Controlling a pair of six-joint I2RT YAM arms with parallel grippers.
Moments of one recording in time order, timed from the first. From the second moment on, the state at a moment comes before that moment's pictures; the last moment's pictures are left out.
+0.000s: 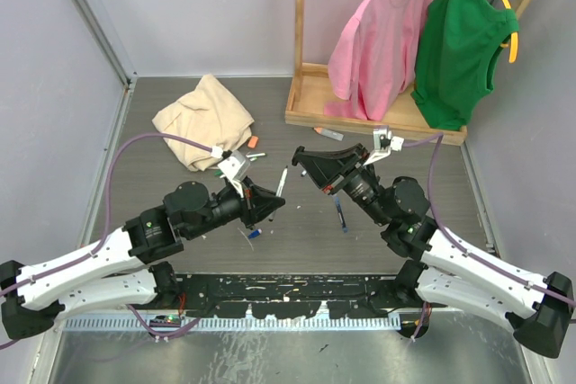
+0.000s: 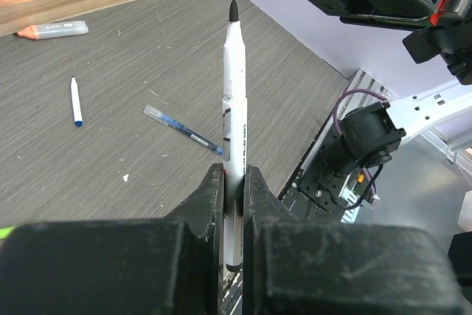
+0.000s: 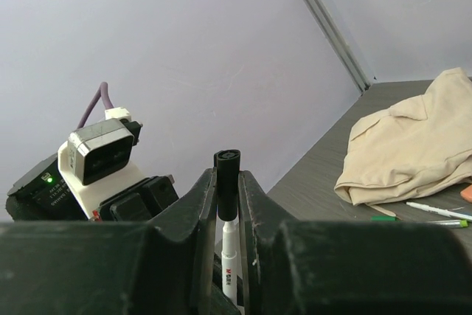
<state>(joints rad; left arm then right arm) -1.11 0.80 0.80 -0.11 -0.09 -0.38 0.91 0.78 0.62 0.55 0.08 0.69</state>
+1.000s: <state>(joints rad) -1.11 0.80 0.79 -0.13 -0.11 -0.41 0.91 0.86 0.65 0.57 0.06 0.71</state>
